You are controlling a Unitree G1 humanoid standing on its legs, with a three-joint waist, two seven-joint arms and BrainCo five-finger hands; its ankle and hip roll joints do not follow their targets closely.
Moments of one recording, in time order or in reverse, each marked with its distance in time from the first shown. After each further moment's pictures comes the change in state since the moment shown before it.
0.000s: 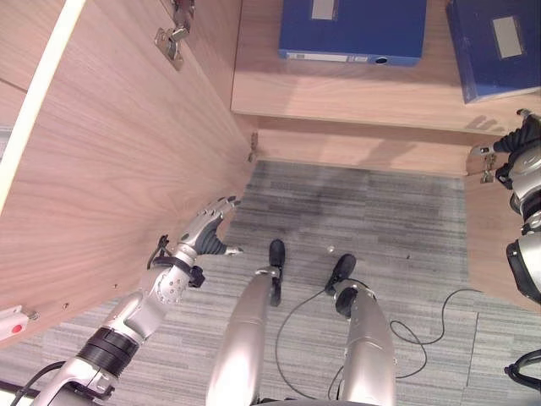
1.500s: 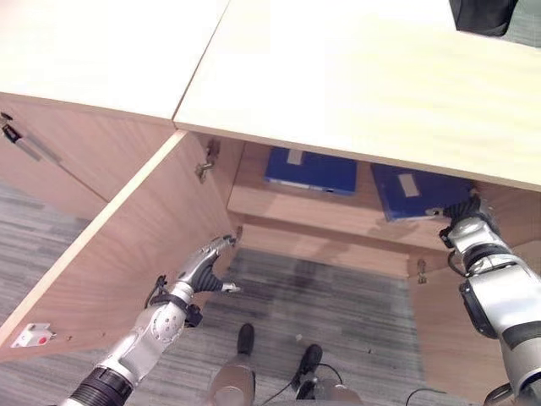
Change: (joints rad) left arm 0.219 -0.018 -0.005 -0.020 -0.061 0.003 -0.013; right arm 0.401 0.250 -0.198 0.022 0.079 0.013 -0.177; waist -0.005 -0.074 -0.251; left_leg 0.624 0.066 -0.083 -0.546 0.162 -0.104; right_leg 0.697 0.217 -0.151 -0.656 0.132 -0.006
